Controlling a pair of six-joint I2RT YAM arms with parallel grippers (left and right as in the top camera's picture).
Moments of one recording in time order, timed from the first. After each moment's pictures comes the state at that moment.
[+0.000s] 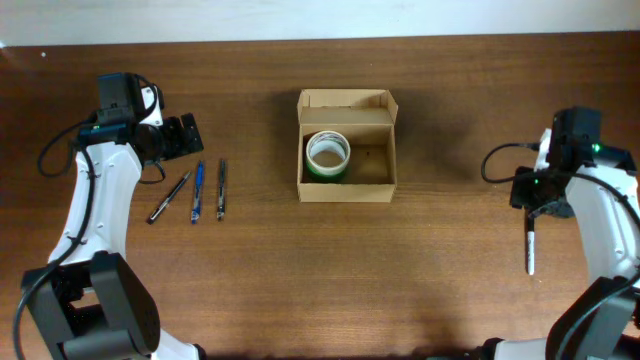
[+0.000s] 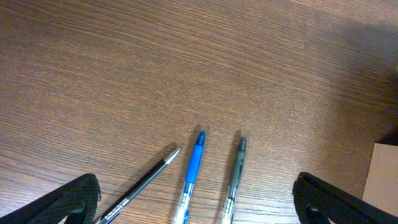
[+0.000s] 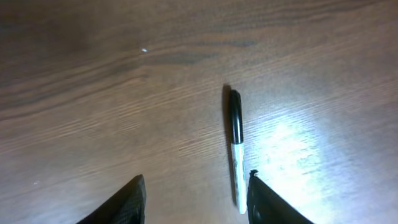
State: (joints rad) left arm 0.17 1.73 1.38 -0.73 0.08 -0.12; right arm -0.29 1.58 1.18 -0.98 0.10 0.01
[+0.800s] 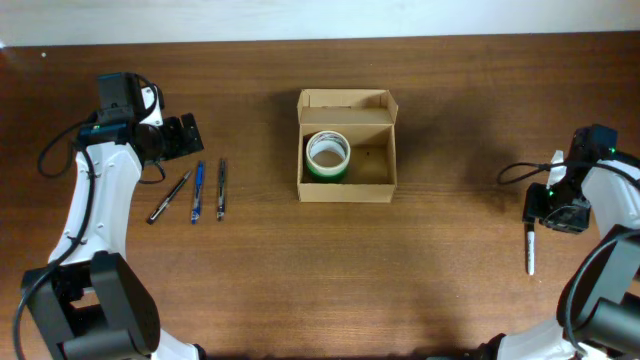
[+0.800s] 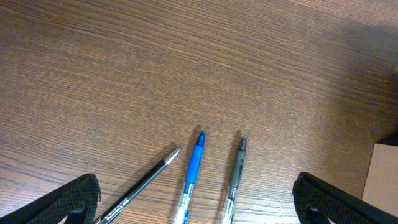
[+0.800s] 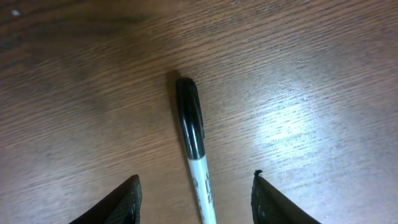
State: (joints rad) left arm 0.17 1.73 1.38 -0.73 0.08 -0.12; right arm -0.45 1.77 1.17 -0.94 0.07 -0.10
